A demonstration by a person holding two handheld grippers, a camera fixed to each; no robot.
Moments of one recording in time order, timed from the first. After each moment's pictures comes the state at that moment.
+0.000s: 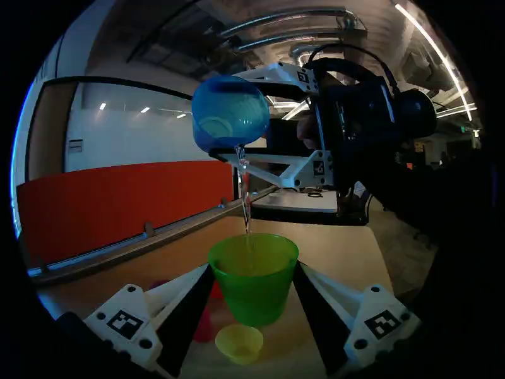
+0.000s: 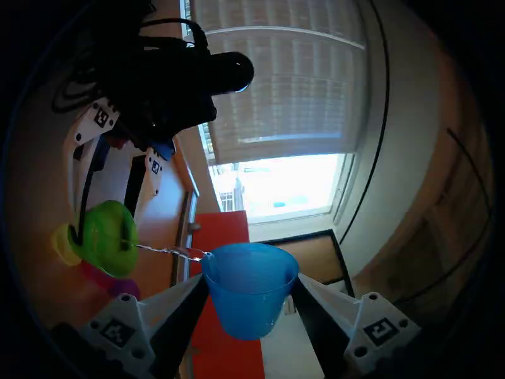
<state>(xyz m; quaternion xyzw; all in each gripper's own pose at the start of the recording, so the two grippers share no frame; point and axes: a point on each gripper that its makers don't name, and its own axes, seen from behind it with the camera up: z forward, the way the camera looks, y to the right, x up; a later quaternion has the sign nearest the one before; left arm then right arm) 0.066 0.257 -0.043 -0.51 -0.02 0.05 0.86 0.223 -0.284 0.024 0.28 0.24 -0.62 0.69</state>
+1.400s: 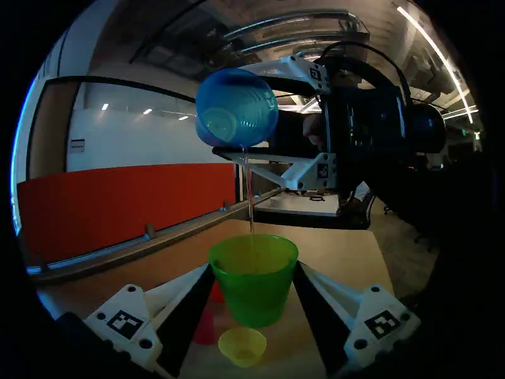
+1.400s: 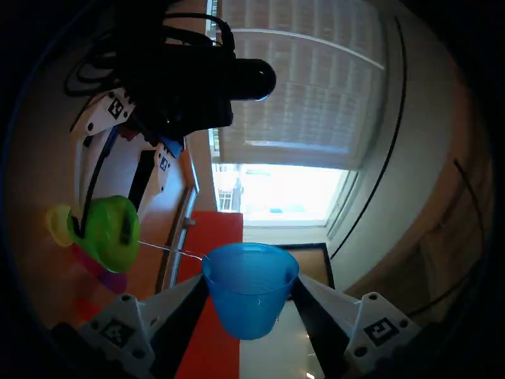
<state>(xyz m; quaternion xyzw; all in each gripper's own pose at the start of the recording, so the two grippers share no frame) 0.070 0.256 -0.037 -0.51 -0.01 0.04 0.86 0.230 -0.296 0.020 0.26 0.27 -0.67 0.64</state>
